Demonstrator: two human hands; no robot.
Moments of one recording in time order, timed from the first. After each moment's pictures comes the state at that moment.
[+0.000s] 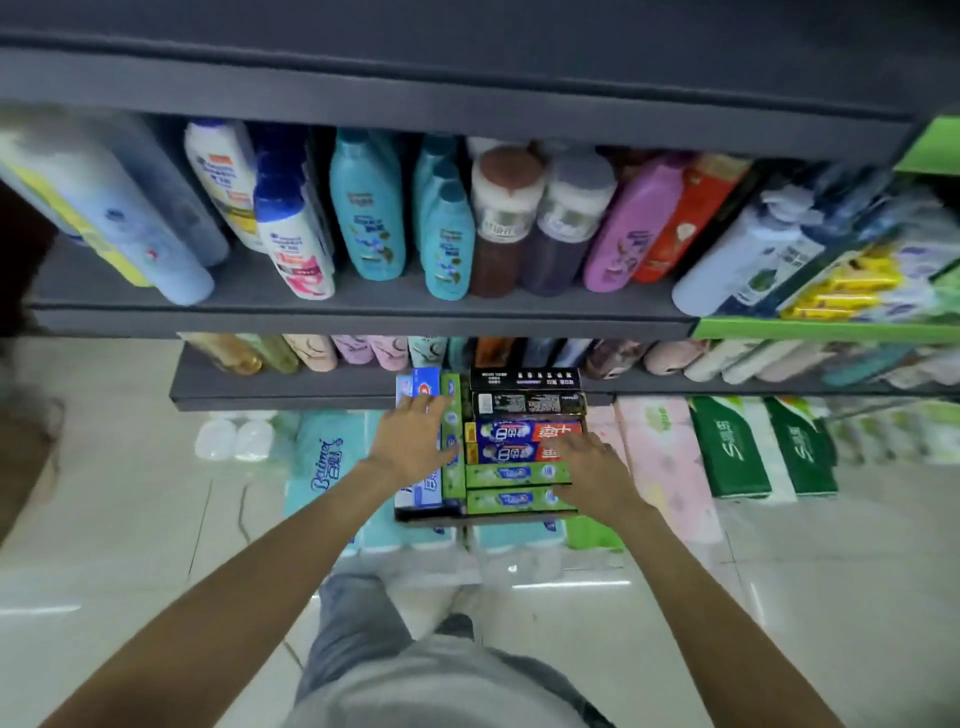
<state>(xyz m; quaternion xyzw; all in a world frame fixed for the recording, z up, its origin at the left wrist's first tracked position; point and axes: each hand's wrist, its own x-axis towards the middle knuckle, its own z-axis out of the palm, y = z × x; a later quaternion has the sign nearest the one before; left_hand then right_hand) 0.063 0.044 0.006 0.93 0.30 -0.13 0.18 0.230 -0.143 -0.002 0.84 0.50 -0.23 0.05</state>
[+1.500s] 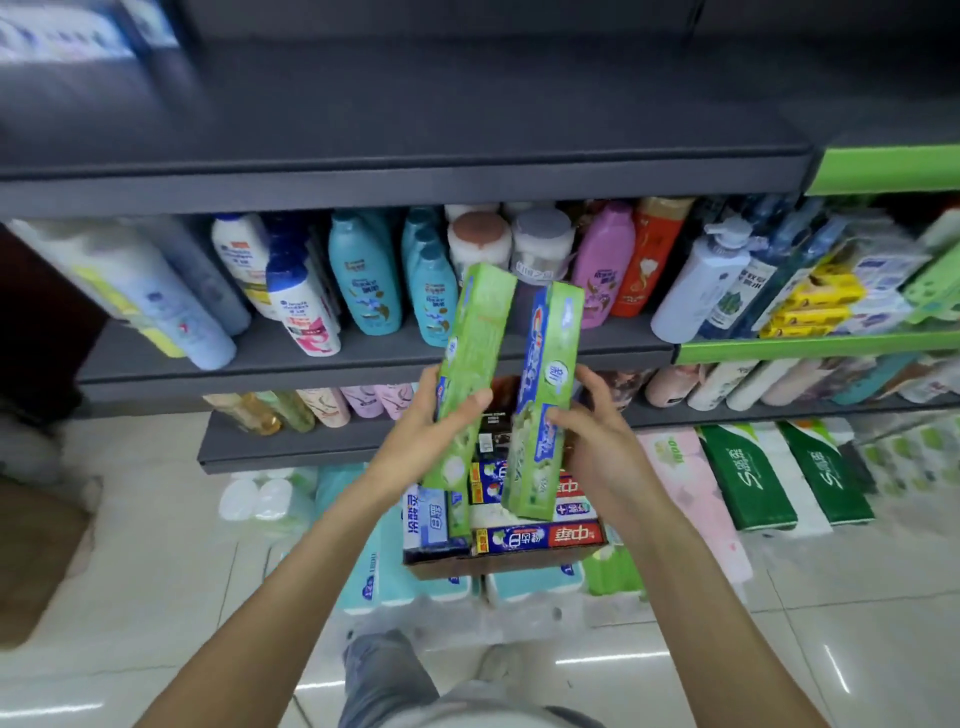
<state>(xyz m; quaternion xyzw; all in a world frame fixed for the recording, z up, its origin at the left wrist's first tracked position) 0.070 -0.002 0.135 0.69 0.31 0.14 0.64 0.191 -0.137 0.142 0.54 0.12 -0.43 -0.71</state>
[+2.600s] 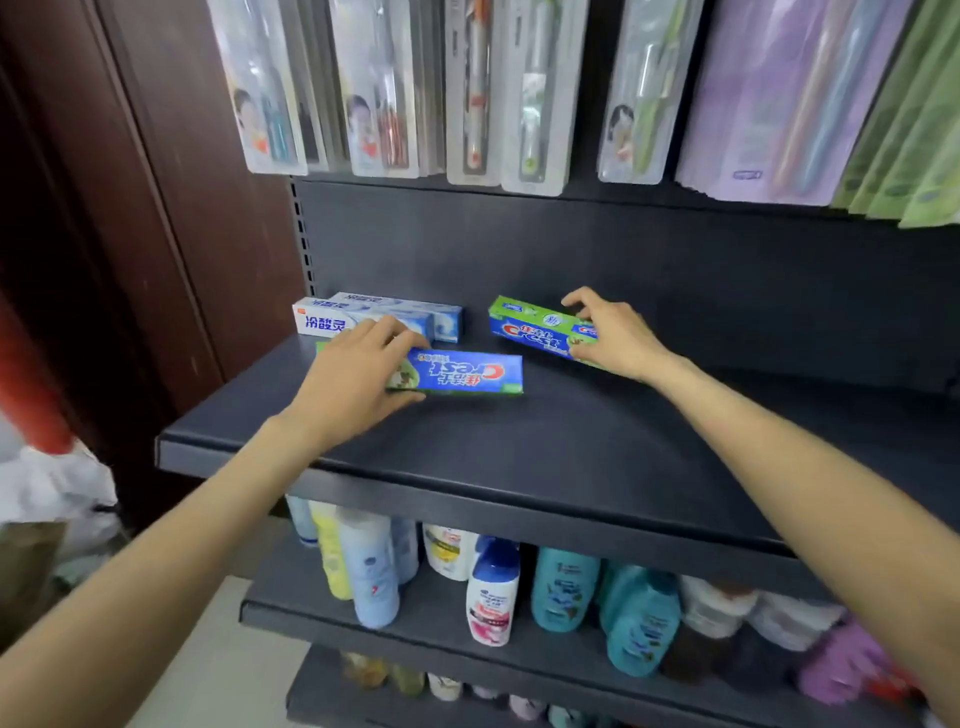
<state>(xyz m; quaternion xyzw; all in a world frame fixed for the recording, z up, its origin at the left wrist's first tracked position) -0.026 0.360 0.322 0.91 0.26 0.28 -0.17 0.280 0.289 0.345 0.76 0.61 0.02 -0.23</state>
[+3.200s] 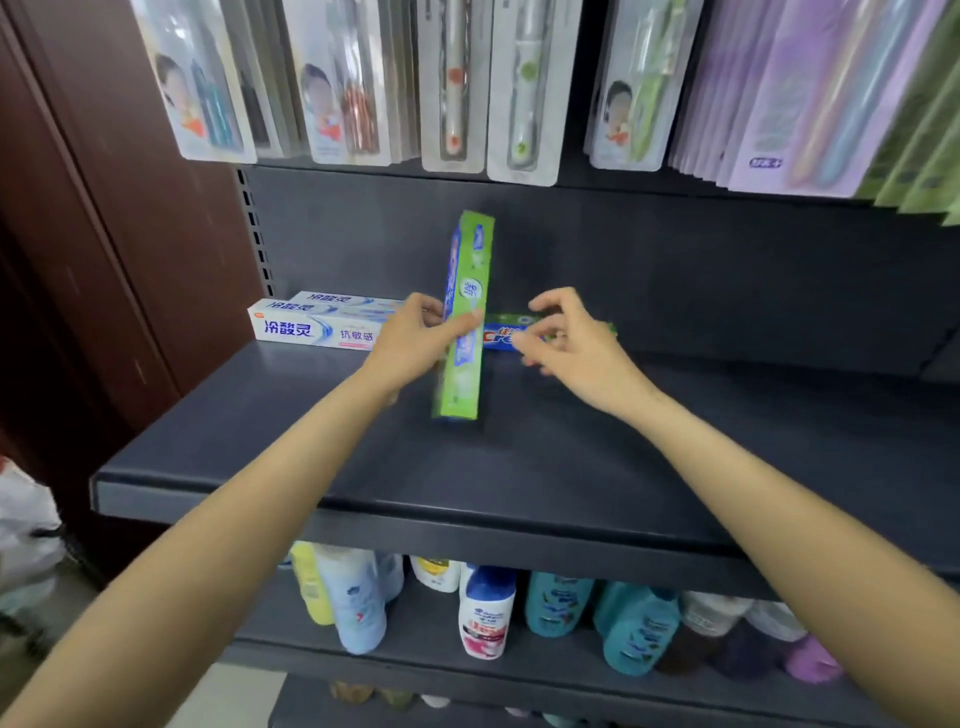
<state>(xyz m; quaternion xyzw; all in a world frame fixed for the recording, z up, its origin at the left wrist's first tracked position) 0.058 0.383 0.345 0.73 0.36 0.35 0.47 0.215 0.277 0.341 0.67 0.57 -0.15 -0.45</state>
